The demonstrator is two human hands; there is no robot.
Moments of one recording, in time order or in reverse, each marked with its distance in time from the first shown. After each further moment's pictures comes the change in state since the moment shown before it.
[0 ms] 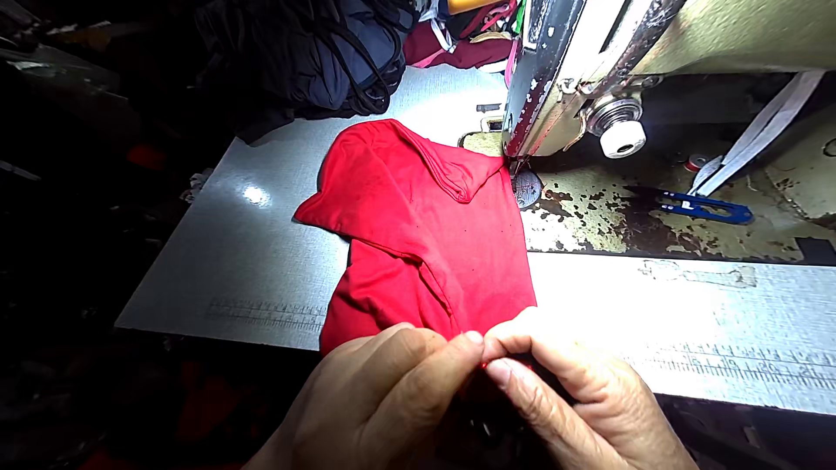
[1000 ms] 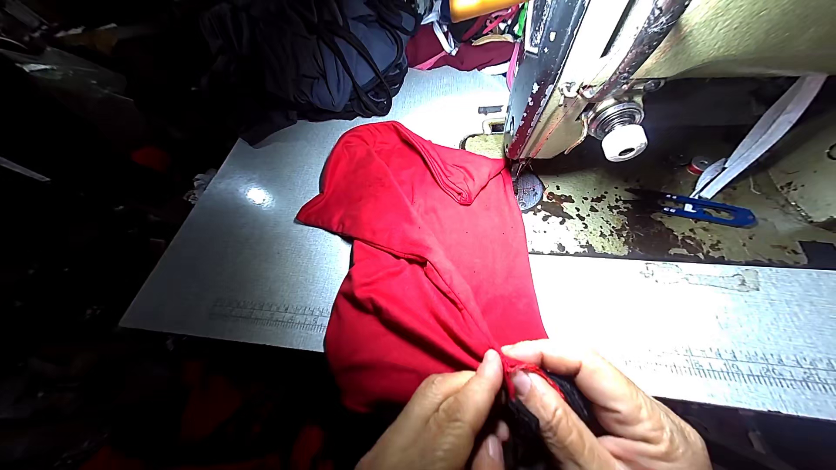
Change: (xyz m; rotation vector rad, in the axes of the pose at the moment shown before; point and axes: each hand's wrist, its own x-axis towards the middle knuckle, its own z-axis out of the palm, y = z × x) left_hand 0.004 0.073 0.005 -0.574 0.001 -0.655; right_hand -0.017 -0.006 0.014 0.038 0.291 0.061
